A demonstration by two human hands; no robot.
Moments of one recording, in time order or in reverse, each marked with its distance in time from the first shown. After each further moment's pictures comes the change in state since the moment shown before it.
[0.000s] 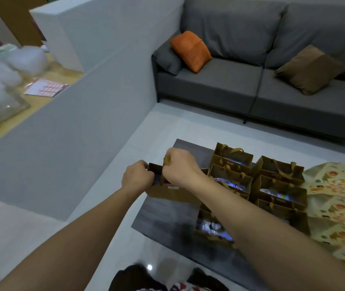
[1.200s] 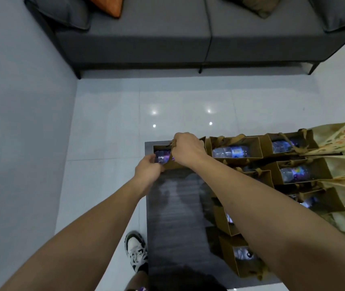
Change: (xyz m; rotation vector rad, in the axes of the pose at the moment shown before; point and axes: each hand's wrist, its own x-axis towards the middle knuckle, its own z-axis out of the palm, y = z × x) left_hand 0.349 0.098 0.128 -0.215 -0.644 -0.036; right_hand 0.354 0.150 0.007 -0.145 0.050 0.585
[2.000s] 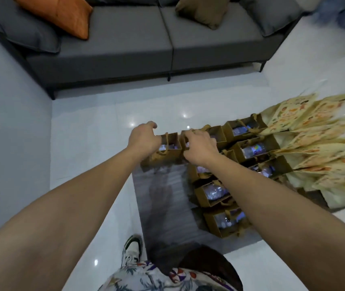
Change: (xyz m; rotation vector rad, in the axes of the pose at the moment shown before) left_hand -0.087 0.085 -0.007 0.648 0.064 0.570; right_hand -0.126 0.051 -0.039 0.007 0.149 0.153
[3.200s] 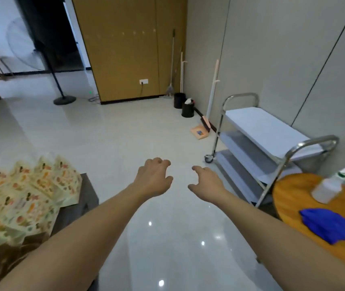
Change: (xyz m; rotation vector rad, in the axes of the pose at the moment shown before) left_hand -0.694 0.357 0.388 0.653 -0.613 1.811; right_hand -0.820 0.349 0.158 0.630 0.779 1.441
